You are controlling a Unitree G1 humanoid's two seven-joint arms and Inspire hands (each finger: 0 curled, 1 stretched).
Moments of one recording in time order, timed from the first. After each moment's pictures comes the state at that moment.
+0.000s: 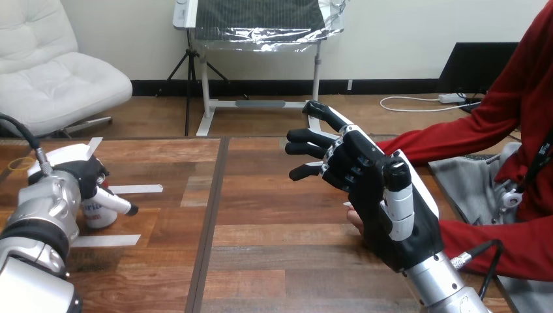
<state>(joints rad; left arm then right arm) -0.89 0.54 -0.45 1.33 0.66 0.08 -0.12 0.02 -0.09 0.05 0.07 0.30 -0.43 0.53</state>
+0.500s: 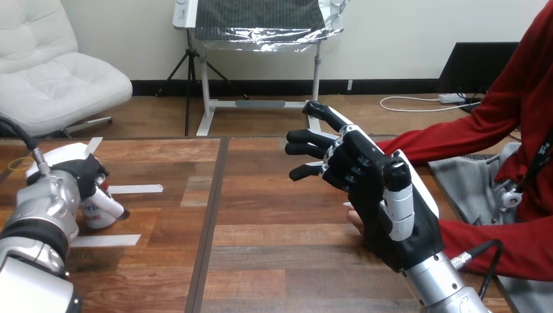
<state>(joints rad) -0.89 0.54 -0.43 1.33 0.63 0.09 -0.11 0.02 -0.09 0.05 0.07 0.30 -0.43 0.53</state>
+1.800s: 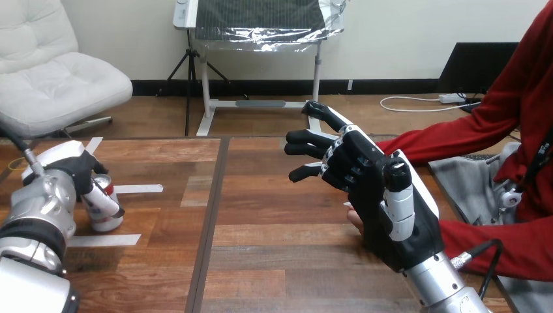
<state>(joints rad) -0.89 0.54 -0.38 1.33 0.57 0.09 -0.11 0.02 -0.09 0.05 0.07 0.30 -0.43 0.53</state>
